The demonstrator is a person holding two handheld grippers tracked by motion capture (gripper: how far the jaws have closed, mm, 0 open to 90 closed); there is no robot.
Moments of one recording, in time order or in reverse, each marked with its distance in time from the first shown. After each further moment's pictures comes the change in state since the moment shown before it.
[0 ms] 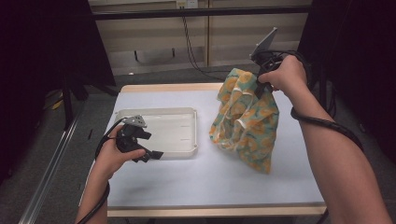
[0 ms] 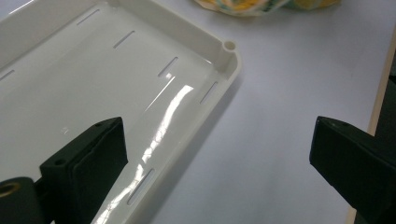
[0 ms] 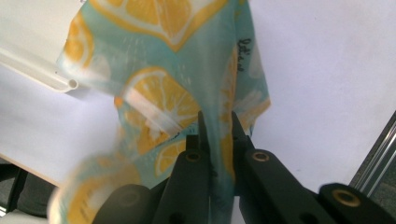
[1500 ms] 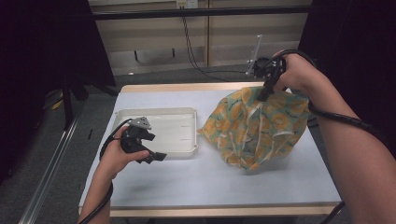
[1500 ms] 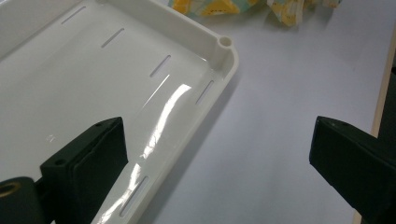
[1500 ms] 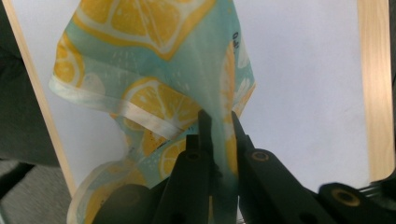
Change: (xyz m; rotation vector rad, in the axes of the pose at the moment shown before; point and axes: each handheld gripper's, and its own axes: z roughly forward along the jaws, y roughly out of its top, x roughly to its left) left arm -0.001 0.001 0.012 0.014 -0.019 0.027; right arm 0.014 -0.016 -0.014 0.047 0.013 -0.908
